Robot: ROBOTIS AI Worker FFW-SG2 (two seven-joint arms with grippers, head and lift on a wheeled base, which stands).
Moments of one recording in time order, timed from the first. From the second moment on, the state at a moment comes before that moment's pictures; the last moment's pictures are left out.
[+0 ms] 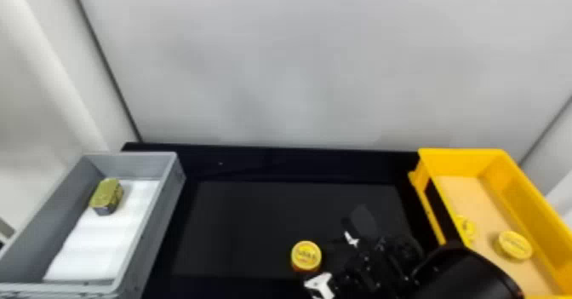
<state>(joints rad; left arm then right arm) -0.04 0.00 0.56 -2.27 -0.42 0.26 0.00 -0.07 -0.28 0.43 -1.54 0.12 0.68 0.61</state>
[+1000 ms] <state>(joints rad) -0.04 0.00 0.57 -2.26 -0.42 0.25 0.00 -0.11 -0.25 0.44 -1.49 0.12 0.64 0.58</state>
